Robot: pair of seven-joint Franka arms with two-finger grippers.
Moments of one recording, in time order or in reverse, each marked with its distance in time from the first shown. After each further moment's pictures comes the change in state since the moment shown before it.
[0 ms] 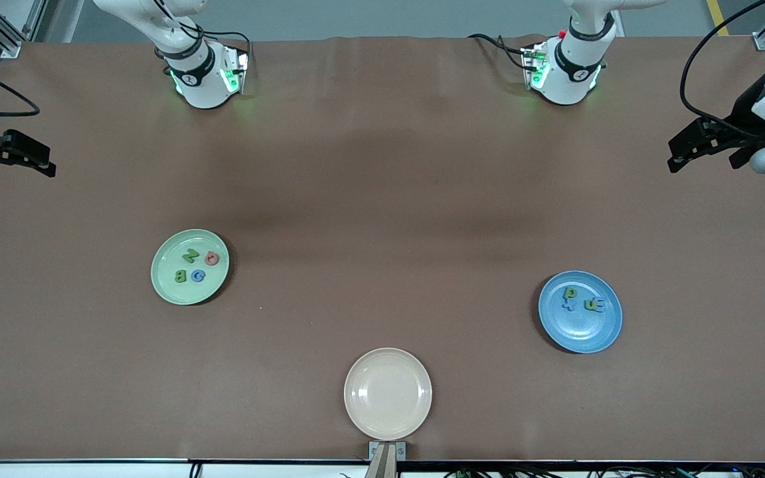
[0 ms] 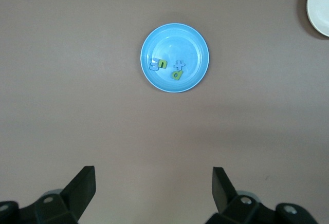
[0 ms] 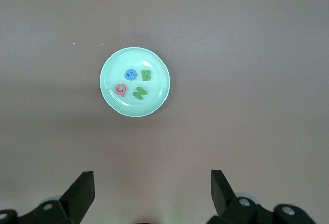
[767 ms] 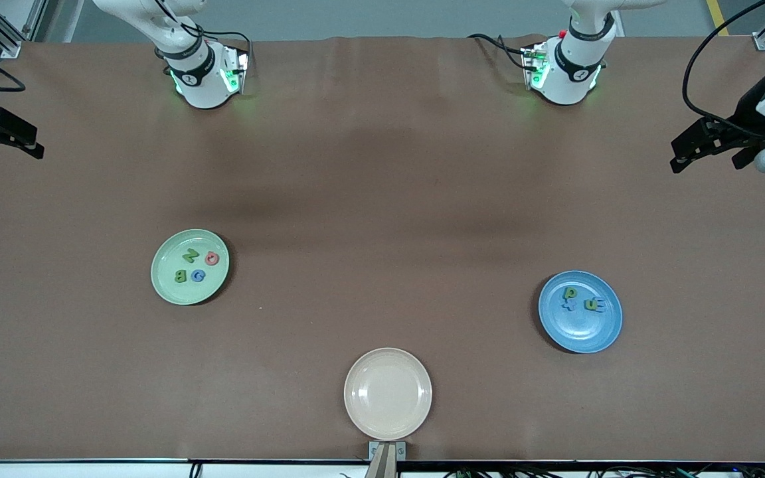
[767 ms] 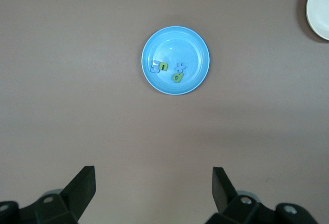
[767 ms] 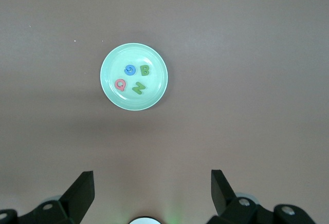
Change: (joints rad) left arm 0.003 0.000 0.004 0.004 0.000 0.007 0.002; right arm 0.010 -0.048 -0.024 -0.005 0.000 -0.037 0.000
